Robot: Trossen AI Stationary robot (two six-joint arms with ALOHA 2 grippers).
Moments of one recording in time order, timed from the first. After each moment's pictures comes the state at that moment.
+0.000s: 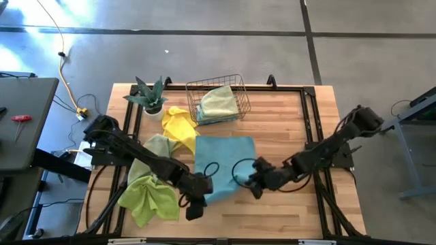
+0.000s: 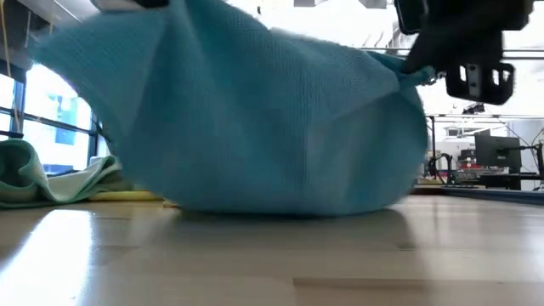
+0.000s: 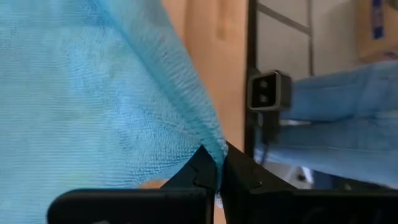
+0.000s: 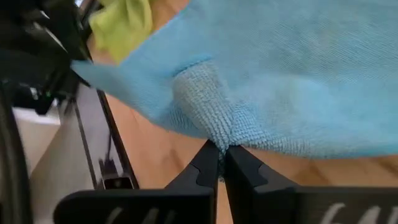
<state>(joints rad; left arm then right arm) -0.35 1.74 1.20 -0.36 0.16 -0.71 0.55 1.44 0.82 -0.13 0.29 1.23</state>
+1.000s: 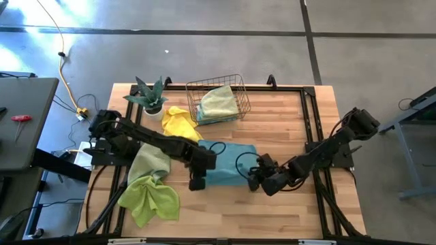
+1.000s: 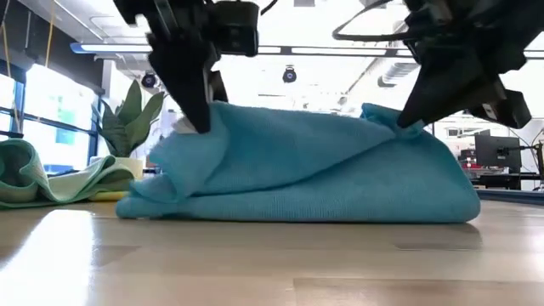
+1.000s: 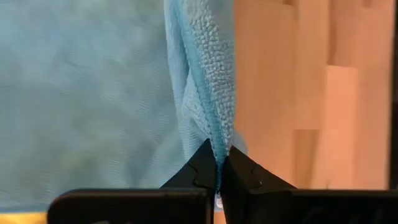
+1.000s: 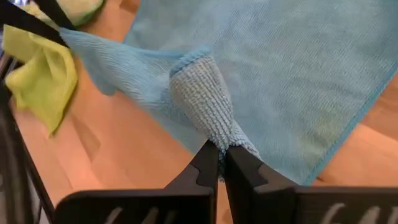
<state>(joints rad) -0.09 1.74 1.21 -0.63 0.14 -0.29 0.56 1.50 0.82 -0.30 0.52 1.47</state>
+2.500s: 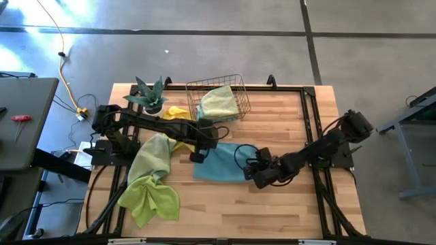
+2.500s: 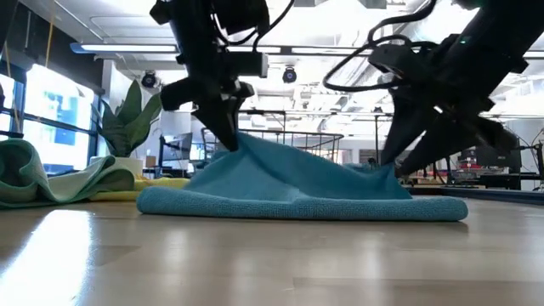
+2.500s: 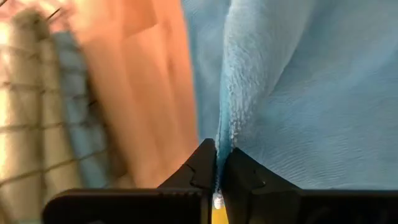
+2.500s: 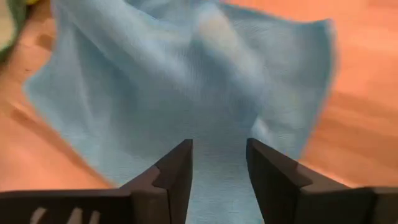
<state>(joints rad) 0.12 1.74 1.21 -0.67 -0.23 0.31 0.46 1.59 0.82 -0.39 0.55 1.56</state>
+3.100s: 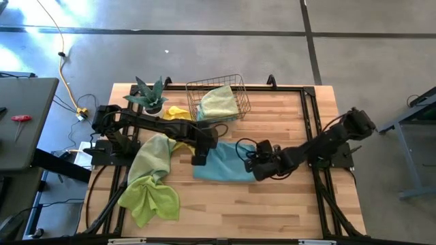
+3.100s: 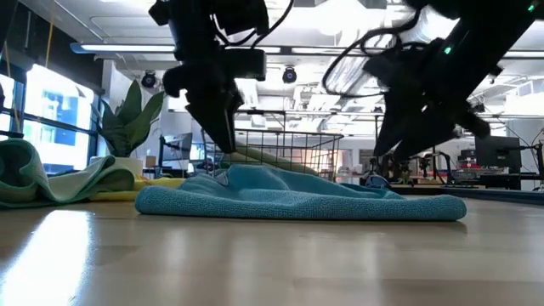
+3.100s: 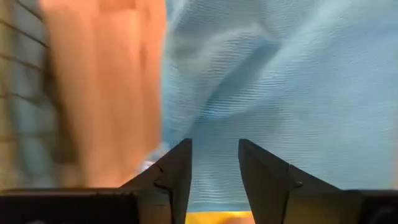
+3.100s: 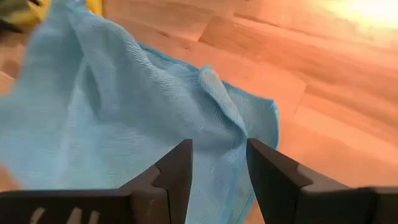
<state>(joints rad) 0.11 1.74 1.21 -0.69 -0.10 0.07 0.39 1.55 0.82 -0.48 0.66 1.39</state>
